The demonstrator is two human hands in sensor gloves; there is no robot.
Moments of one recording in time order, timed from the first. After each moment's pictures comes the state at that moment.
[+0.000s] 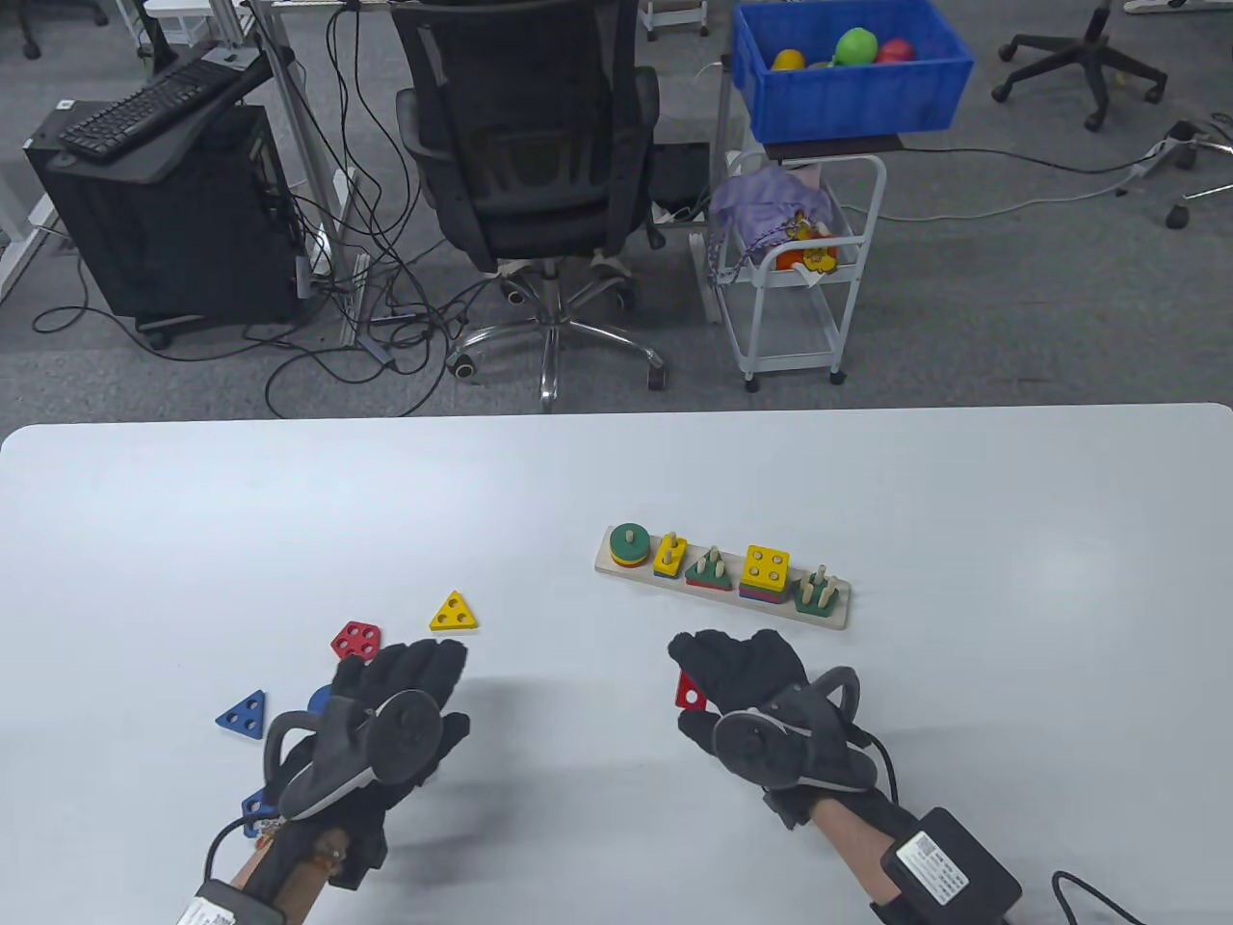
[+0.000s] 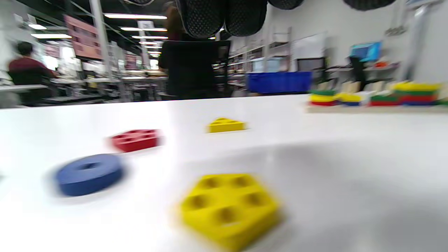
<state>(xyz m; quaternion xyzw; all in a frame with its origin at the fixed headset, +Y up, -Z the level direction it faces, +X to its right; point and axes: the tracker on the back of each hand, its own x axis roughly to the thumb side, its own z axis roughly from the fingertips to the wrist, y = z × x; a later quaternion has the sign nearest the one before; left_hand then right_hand) -0.263 -0.705 -0.293 -0.01 -0.09 -0.04 1.00 0.095 -0.688 -0.309 0.28 -0.14 0.95 0.06</state>
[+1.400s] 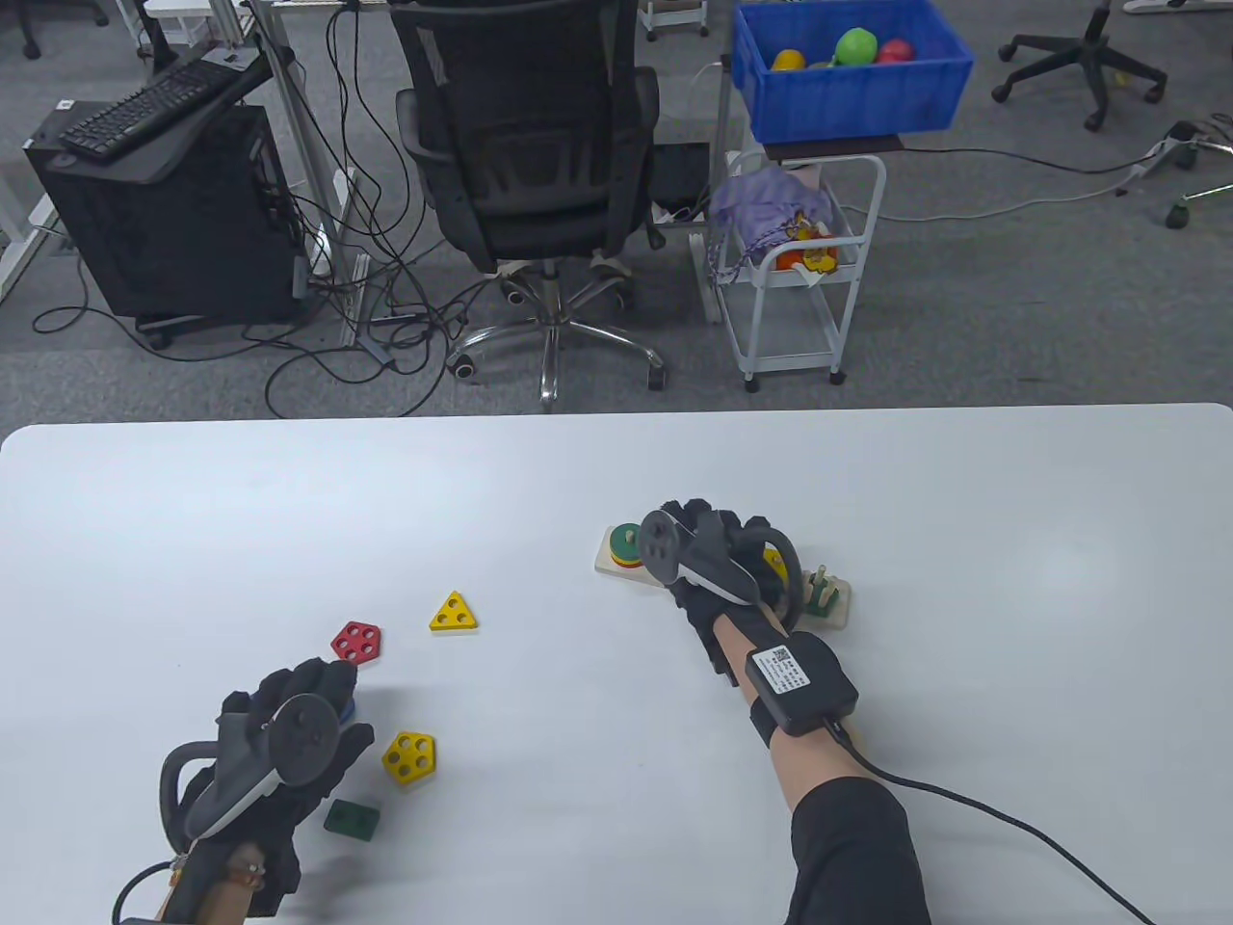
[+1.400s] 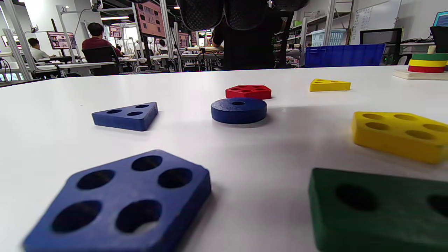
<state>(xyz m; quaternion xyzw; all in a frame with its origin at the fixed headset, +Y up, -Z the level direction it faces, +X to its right) -0.330 -0.729 -0.292 -0.06 -0.01 -0.02 1.00 0.064 -0.715 -0.458 0.07 -0.02 1.00 -0.02</state>
